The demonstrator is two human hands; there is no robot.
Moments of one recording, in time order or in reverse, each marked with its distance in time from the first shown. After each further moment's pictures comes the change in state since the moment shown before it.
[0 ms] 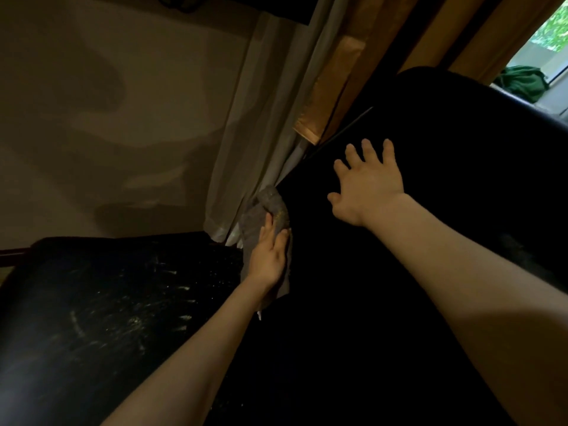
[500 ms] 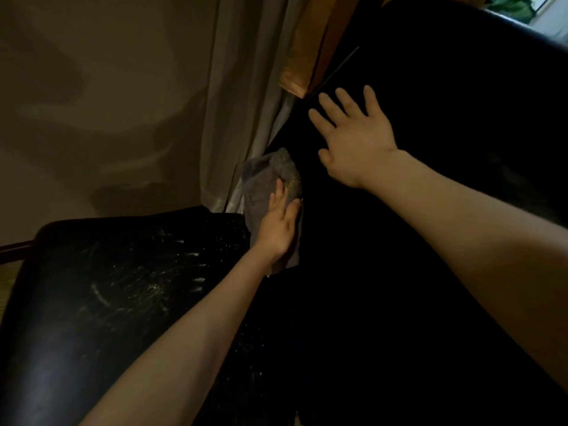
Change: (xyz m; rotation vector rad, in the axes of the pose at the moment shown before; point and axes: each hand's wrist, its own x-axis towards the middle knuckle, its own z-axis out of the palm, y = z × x) left_hand -0.039 0.008 0.005 0.124 -0.123 0.093; right_hand -0.038 -0.005 0.000 0.001 0.097 -0.094
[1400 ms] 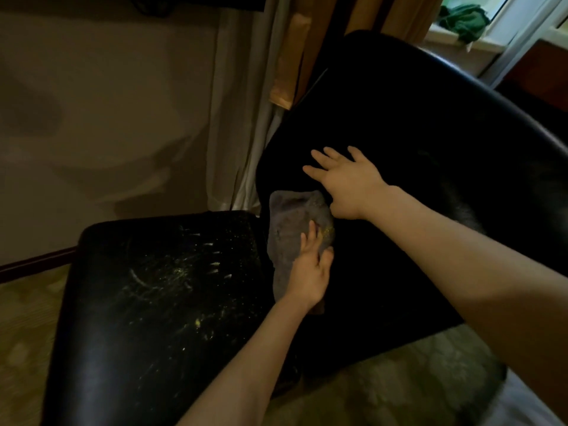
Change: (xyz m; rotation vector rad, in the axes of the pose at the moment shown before) left_hand -0.146 0.041 0.046 -0.002 -0.145 0.014; right_hand -0.114 -0.006 -0.024 0.184 -0.174 -0.097
